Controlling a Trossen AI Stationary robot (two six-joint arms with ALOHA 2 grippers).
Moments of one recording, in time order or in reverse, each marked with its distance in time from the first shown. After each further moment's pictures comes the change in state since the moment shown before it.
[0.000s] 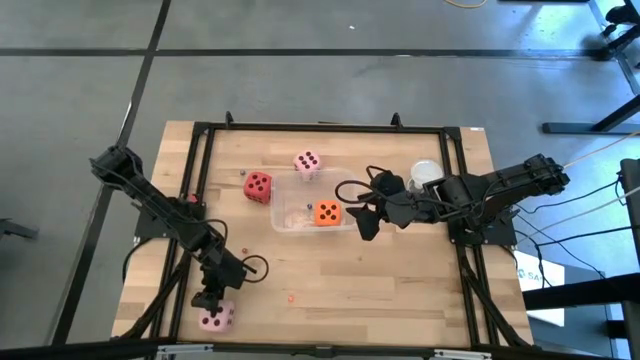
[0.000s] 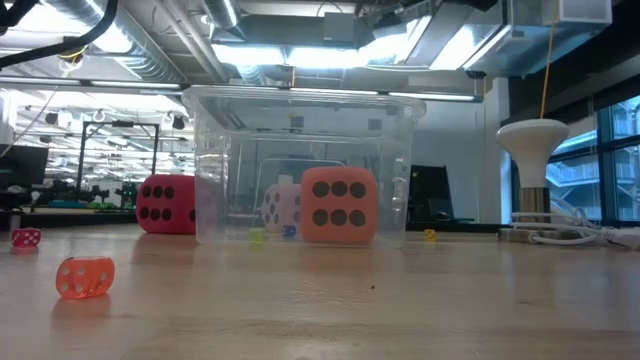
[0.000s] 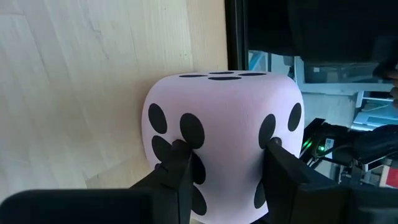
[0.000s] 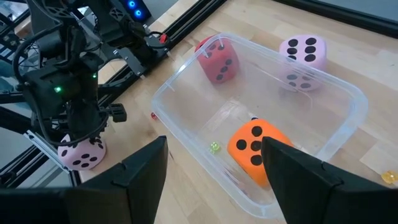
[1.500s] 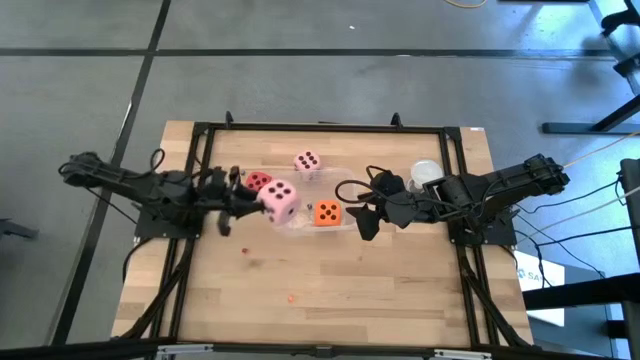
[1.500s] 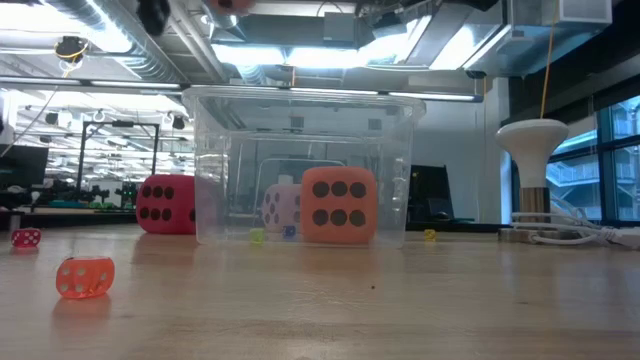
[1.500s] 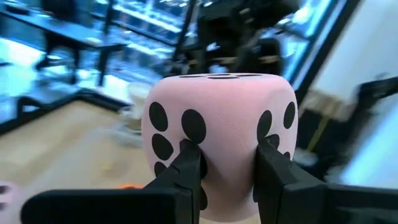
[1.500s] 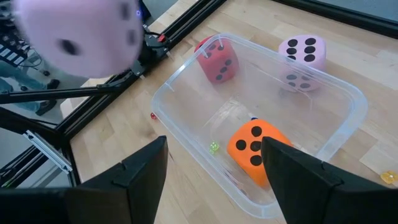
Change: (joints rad) left arm 0.454 -0.664 0.045 0.271 -0.898 0.388; right arm 0.000 0.000 0.000 0.000 0.000 0.002
